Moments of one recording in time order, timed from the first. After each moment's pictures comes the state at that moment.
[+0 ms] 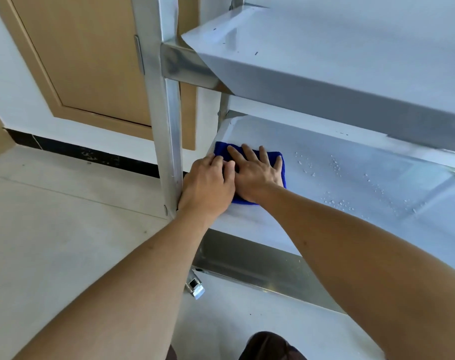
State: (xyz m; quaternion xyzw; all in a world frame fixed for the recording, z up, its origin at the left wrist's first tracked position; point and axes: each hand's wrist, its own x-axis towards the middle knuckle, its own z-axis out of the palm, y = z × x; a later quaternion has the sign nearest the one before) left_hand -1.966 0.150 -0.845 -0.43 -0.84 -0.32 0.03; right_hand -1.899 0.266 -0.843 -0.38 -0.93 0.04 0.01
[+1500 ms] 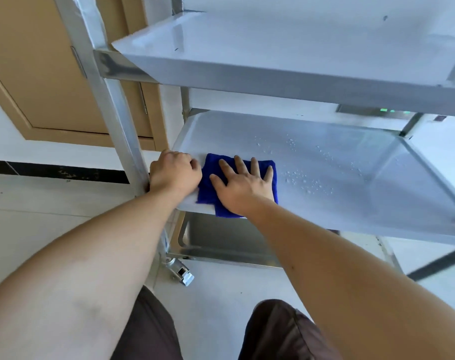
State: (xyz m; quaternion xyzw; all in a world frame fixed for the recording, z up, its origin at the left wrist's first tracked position) left_hand -1.953 0.151 -0.834 -0.42 -0.87 -0.23 0.08; right_hand -1.808 0.222 -0.850 -0.44 -0.90 0.08 0.04
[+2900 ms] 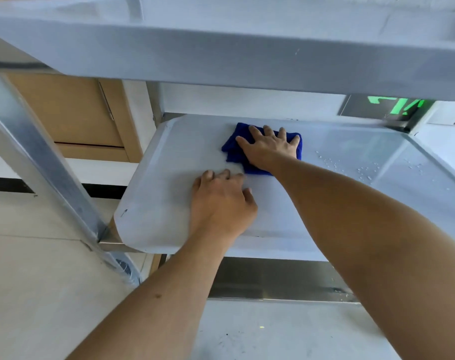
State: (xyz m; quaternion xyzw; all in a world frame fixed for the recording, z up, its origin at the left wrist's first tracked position) left_hand -1.845 0.239 -0.853 -0.53 -0.82 -0.21 0.07; right_hand -1.813 0.435 -0.843 -0.51 -0.86 0.04 0.04
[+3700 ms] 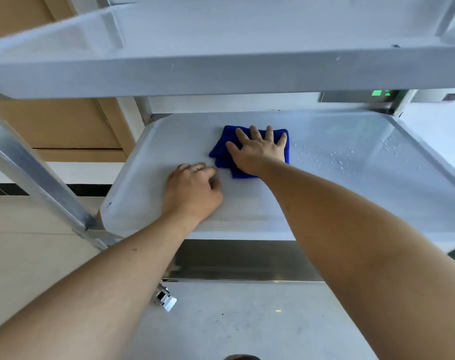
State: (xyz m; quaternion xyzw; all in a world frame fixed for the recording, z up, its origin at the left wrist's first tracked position) left_hand -1.841 0.239 -0.844 -0.52 -0.83 -0.19 0.07; right_hand -1.765 0.417 -0.848 -0.46 -0.88 0.06 0.05
